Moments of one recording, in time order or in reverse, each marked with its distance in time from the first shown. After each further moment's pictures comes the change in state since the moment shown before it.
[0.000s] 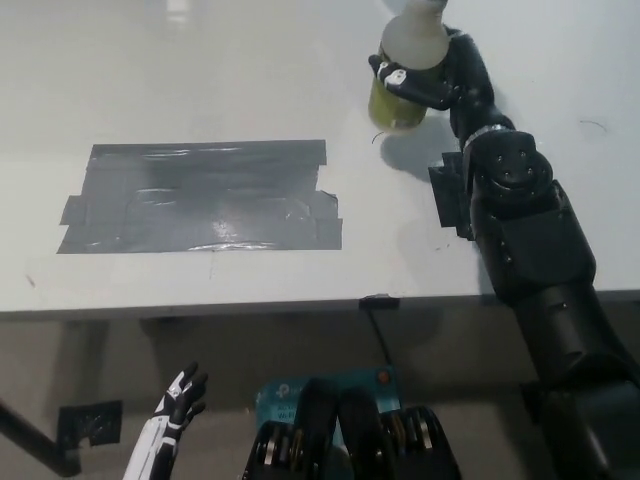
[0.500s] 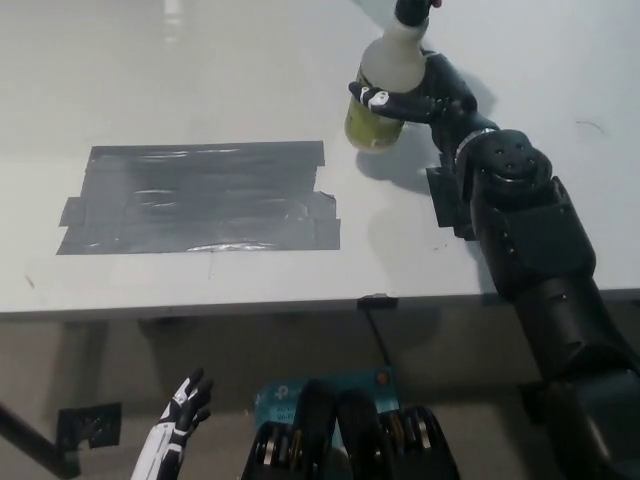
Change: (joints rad) left_arm 0.017 -0.007 -0.011 -0.002 0.009 0.000 0.000; right_arm -0.029 0.008 -0.003 0.102 0.088 0.070 0.121
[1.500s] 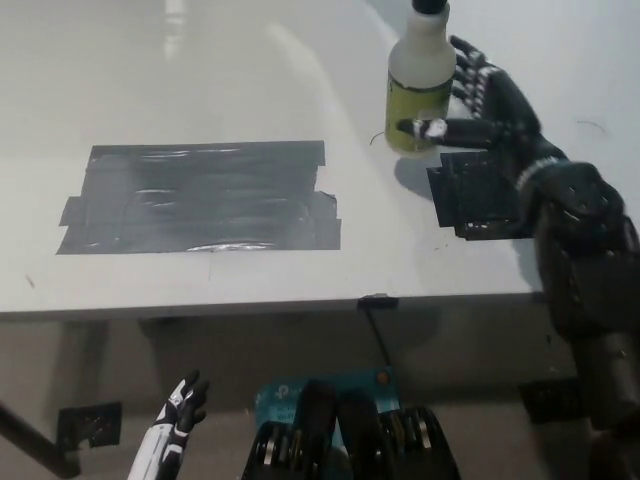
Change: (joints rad) left_arm 0.005 0.006 0.003 0.004 0.000 0.002 0.002; right_arm 0.147 -0.077 0.008 -0.302 0.034 0.091 0.102
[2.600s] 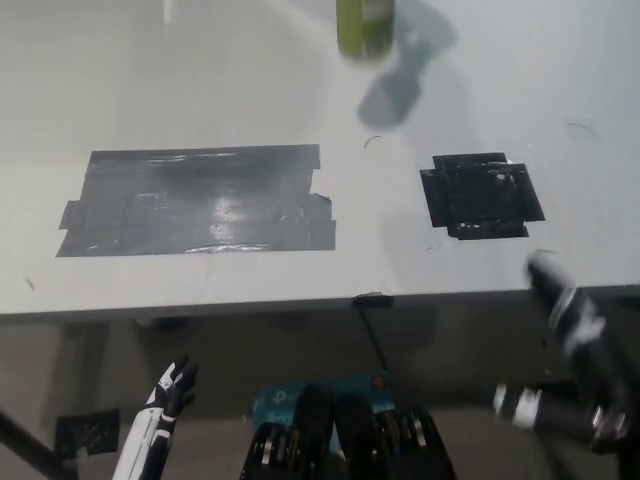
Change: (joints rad) left_arm -0.028 0.020 0.007 -0.010 0.018 -0.001 0.024; right_arm 0.839 -0.098 0.048 -0.948 -0.048 -0.238 0.033
